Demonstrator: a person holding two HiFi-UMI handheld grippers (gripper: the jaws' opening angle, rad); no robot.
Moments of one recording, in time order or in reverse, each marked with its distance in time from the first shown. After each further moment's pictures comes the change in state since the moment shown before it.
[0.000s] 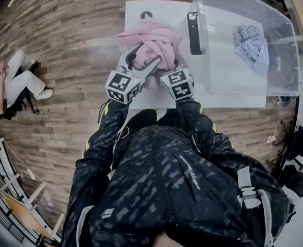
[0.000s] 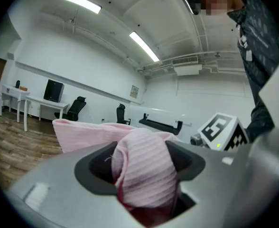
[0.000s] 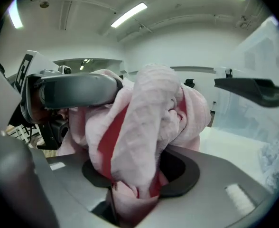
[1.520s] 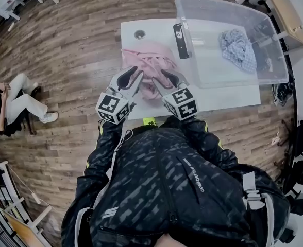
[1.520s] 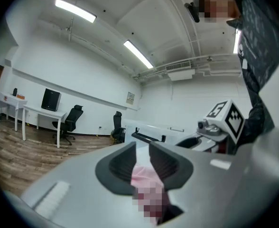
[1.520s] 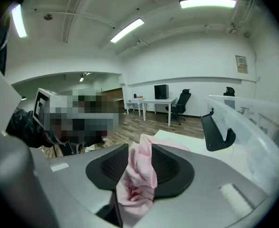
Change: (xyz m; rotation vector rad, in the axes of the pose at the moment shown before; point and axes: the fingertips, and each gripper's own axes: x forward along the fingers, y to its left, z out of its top) left arm -0.071 -0.030 0.039 0.049 -0.064 -0.029; right arm -0.101 0.041 0.047 0.050 -0.130 -0.002
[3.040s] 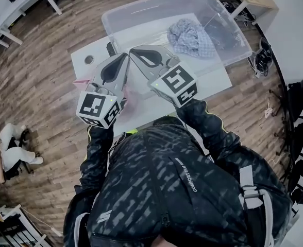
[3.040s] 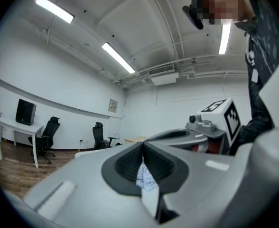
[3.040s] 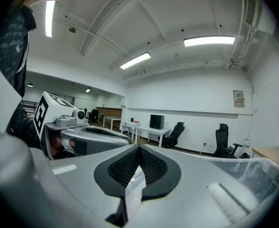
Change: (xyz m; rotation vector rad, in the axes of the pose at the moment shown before) left arm 0.159 -0.150 0.142 0.114 -0.079 -0.167; right arm -0.147 -0.151 0.135 -0.173 -0.332 -0.063
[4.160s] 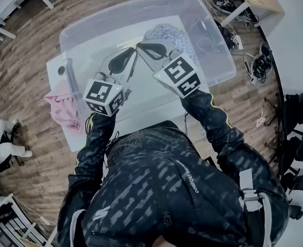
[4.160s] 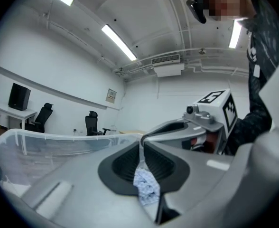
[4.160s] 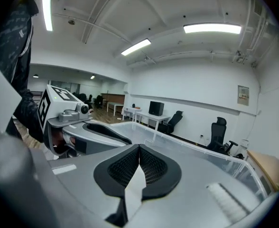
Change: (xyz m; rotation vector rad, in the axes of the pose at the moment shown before) left arm 0.226 -0.068 -0.062 -0.073 0.074 -0.008; right arm -0.067 -0.211 -0.095 -0.074 0.168 0.061
